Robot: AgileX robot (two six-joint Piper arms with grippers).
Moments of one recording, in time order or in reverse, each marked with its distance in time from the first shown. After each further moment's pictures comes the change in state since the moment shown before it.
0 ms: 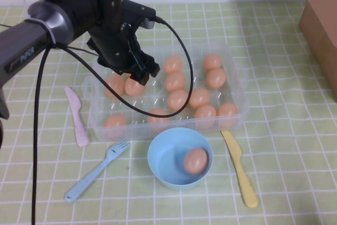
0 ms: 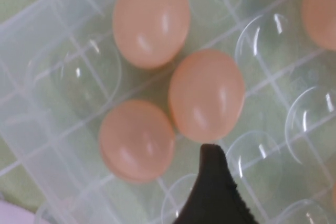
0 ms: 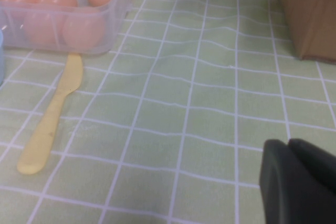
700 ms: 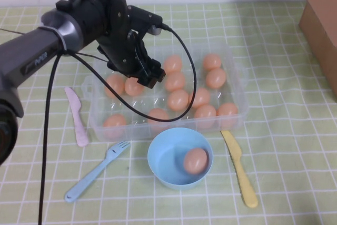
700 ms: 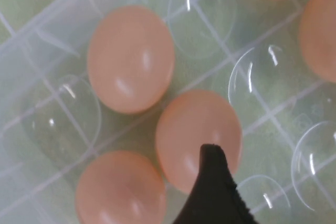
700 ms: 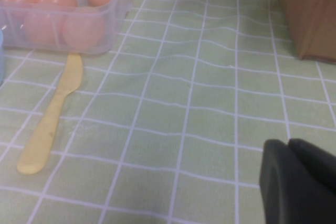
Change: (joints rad) right arm 0.000 0.000 0.000 0.000 0.000 0.000; left arm 0.000 0.059 0.000 -0.047 -0.095 0.070
